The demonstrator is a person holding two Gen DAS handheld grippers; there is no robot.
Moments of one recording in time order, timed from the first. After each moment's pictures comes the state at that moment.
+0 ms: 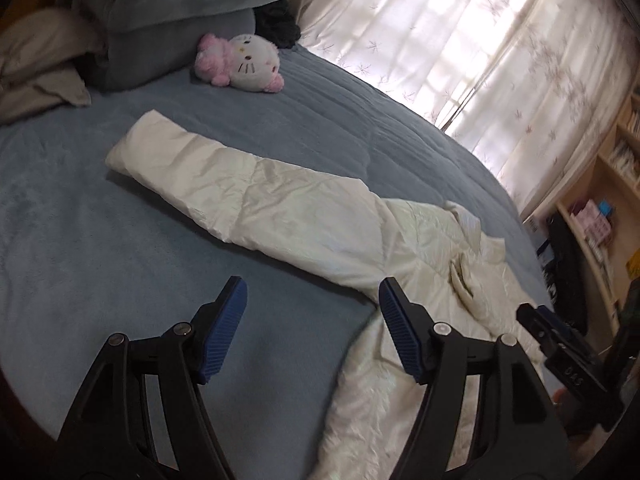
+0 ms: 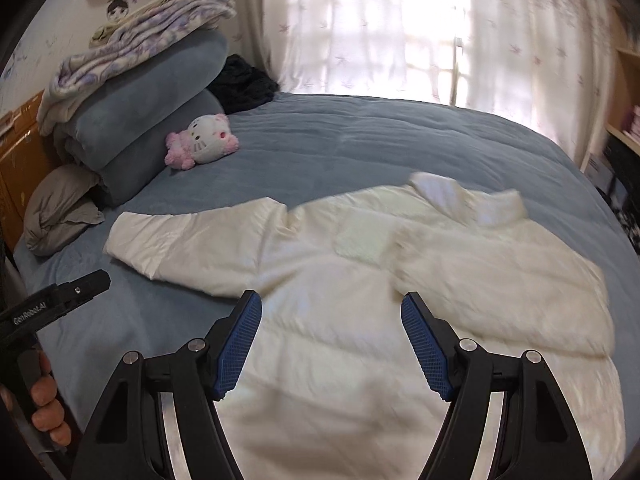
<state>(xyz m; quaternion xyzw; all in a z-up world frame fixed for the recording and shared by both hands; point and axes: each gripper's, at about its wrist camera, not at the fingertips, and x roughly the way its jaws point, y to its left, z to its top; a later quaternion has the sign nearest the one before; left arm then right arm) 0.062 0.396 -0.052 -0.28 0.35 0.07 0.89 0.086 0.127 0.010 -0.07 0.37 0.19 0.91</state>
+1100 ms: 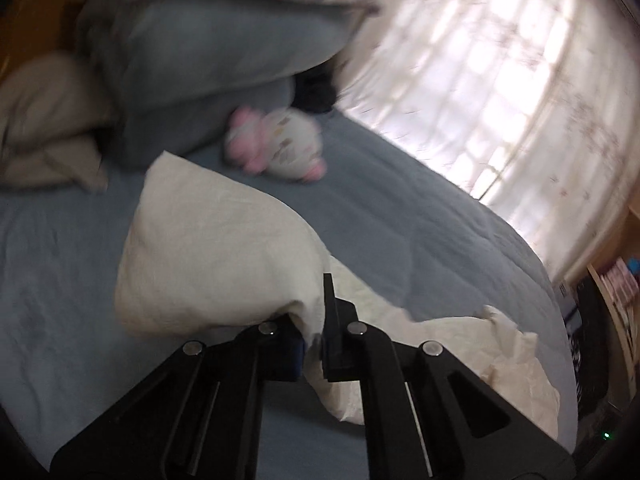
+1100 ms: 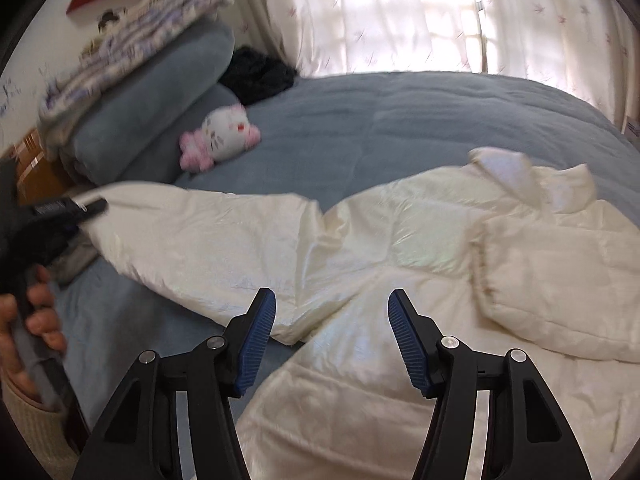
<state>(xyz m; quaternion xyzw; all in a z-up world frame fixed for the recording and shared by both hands) 0.191 0.470 -0.019 -0.24 0.27 0.16 0.92 0.168 0.145 -0.051 0.02 0.40 0.22 0.89</state>
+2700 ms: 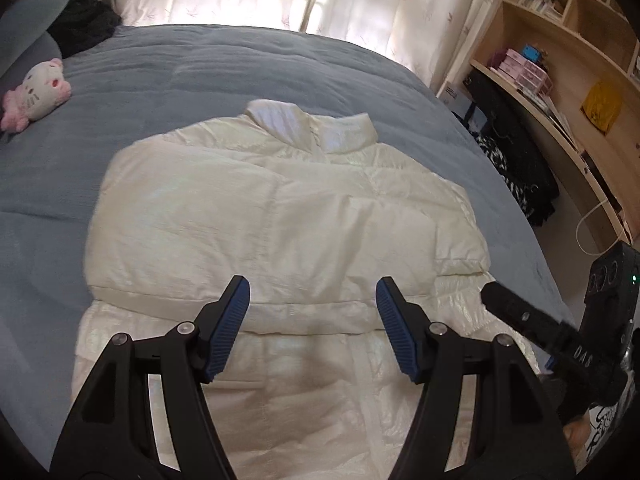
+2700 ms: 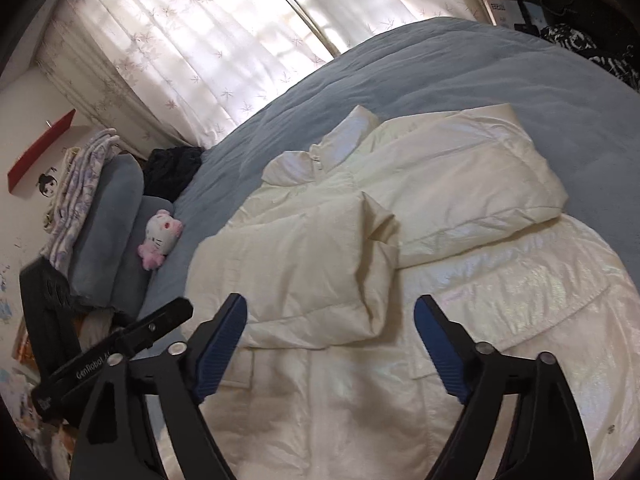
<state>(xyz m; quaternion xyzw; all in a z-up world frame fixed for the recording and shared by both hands) 0.224 0.056 -0.097 -0.11 0.44 -0.10 0.88 0.157 -0.215 -0.088 0.25 0.42 0.12 0.86</state>
